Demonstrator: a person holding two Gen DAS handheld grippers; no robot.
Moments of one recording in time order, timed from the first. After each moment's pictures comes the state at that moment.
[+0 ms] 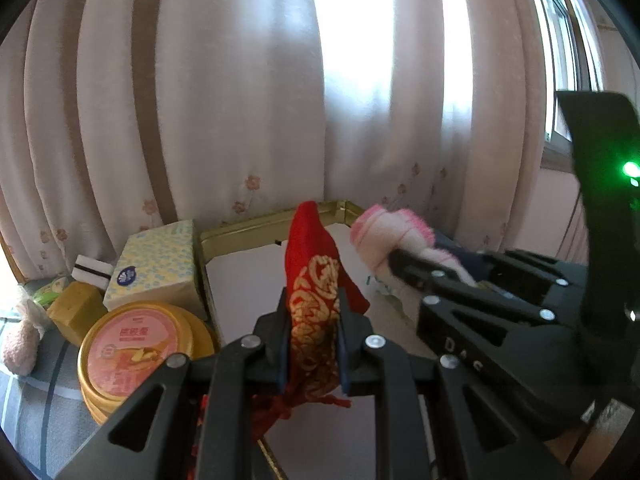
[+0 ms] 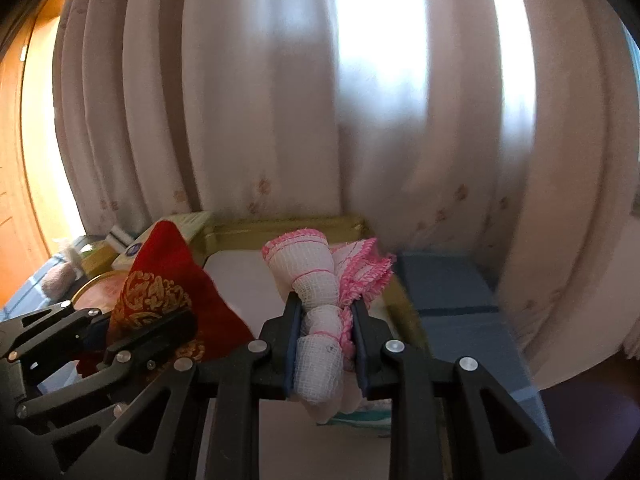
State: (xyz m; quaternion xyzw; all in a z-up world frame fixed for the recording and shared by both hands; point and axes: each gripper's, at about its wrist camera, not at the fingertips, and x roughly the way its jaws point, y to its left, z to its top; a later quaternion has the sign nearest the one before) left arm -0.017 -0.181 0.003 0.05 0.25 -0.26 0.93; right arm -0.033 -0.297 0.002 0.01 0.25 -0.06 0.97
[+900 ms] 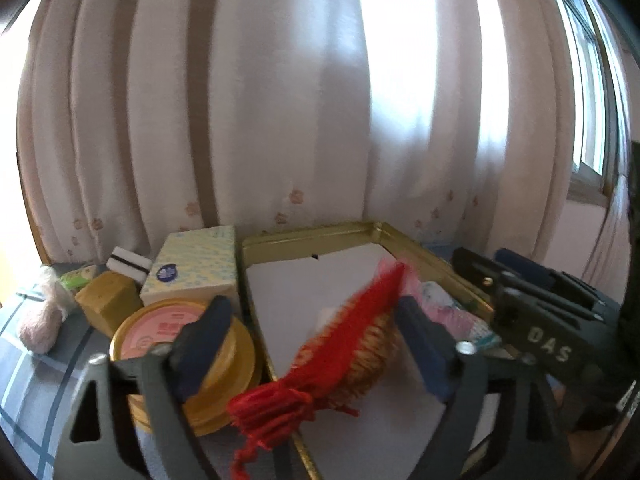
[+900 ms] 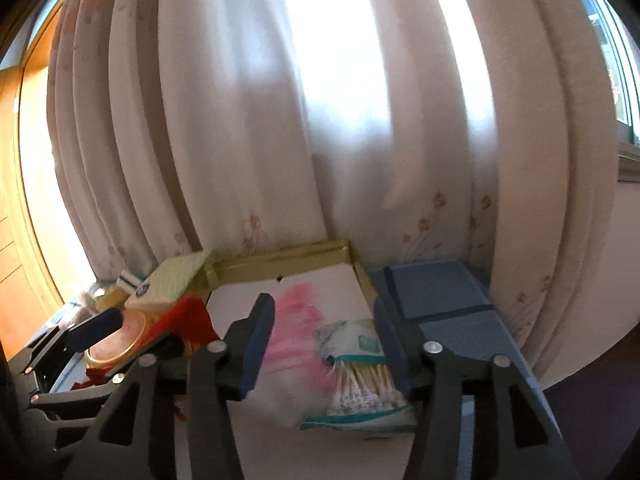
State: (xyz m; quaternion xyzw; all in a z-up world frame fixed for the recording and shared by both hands) left arm -0.020 -0.159 0.010 0.00 0.23 -0.19 0.95; right arm -0.057 -0.319 0.011 0.08 0.20 -0.06 0.97
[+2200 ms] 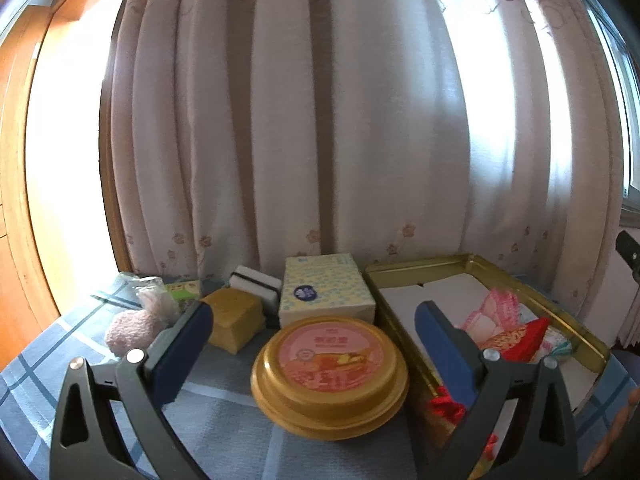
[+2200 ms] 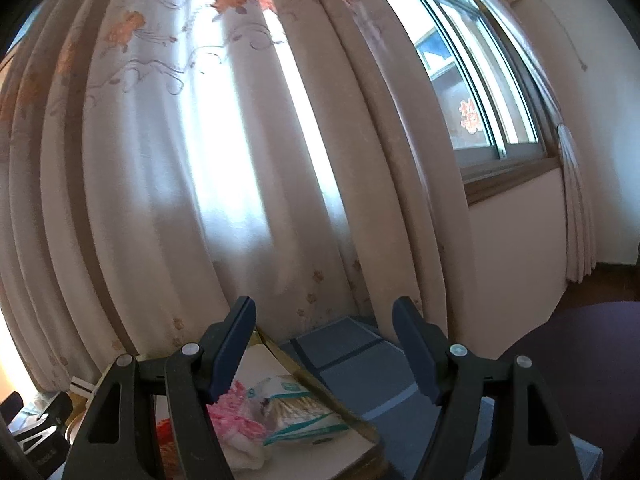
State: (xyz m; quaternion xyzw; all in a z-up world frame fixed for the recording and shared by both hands) left arm -0.027 -0.076 0.013 0.00 0.16 -0.08 0.98; right arm -0.135 -0.303 0.031 0.13 0.03 -0.29 0.95
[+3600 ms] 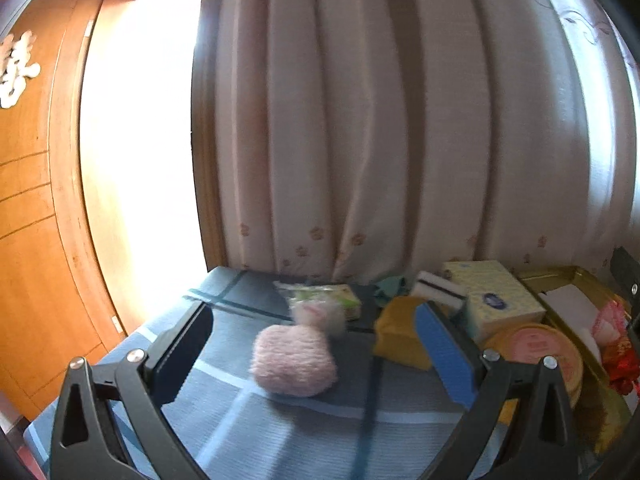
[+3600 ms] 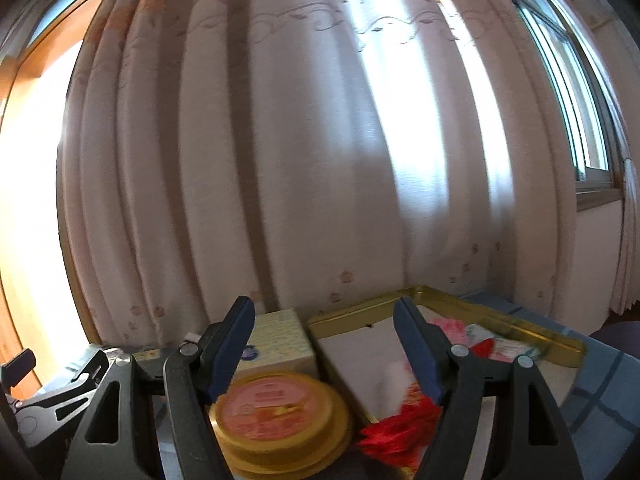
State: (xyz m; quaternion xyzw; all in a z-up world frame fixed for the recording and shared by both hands) left arm 0.017 0.078 0.007 -0.02 0.18 0.03 0.98; right arm -0.056 -0.111 0.029 0.06 0.07 -0.19 0.98
